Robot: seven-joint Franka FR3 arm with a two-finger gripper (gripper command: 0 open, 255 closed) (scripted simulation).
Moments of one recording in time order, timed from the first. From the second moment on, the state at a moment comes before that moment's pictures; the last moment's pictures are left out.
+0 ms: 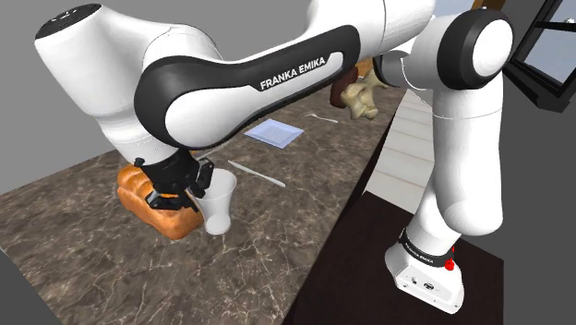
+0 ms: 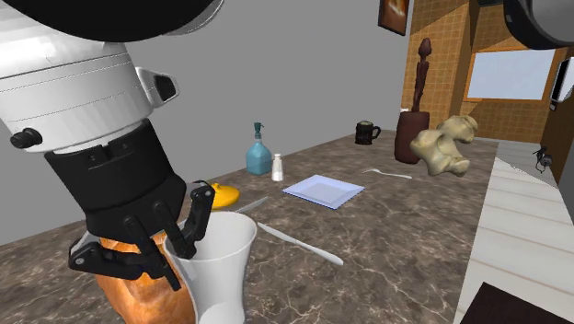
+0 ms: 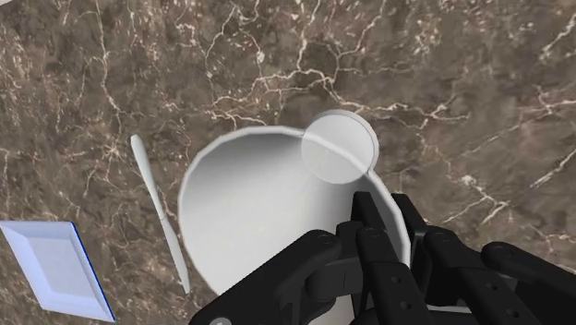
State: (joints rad) arm 0.27 0.41 0.74 -1.54 -0.43 1.61 1.13
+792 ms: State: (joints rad) arm 0.29 0.40 0.75 -1.39 -0.43 1.46 1.10
